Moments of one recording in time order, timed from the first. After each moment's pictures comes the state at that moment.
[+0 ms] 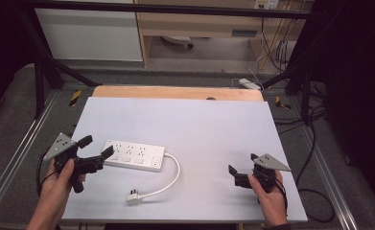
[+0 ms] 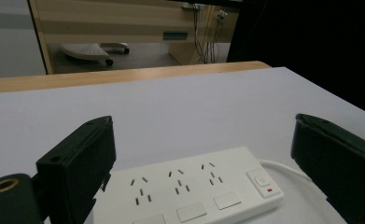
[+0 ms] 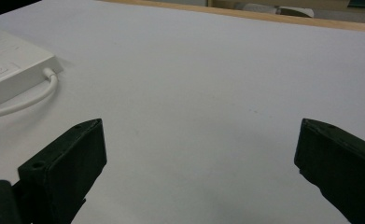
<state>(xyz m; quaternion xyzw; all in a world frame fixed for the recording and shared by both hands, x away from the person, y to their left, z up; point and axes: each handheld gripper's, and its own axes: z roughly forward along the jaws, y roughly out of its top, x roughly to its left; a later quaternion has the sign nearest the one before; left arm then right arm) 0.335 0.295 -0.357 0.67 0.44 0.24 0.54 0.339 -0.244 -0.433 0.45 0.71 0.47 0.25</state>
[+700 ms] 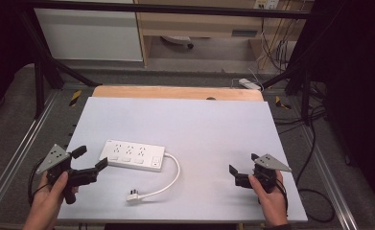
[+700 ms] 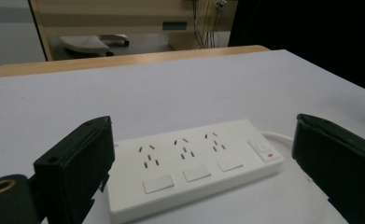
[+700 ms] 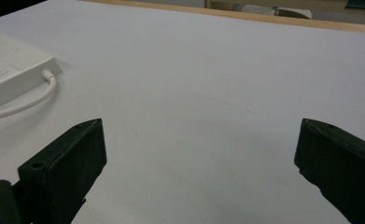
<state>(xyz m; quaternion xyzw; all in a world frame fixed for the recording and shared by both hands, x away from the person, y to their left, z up) 0.313 0.306 -0.375 0.69 0.43 0.24 0.53 0.339 -0.245 -0.433 0.46 0.71 0.47 0.26</state>
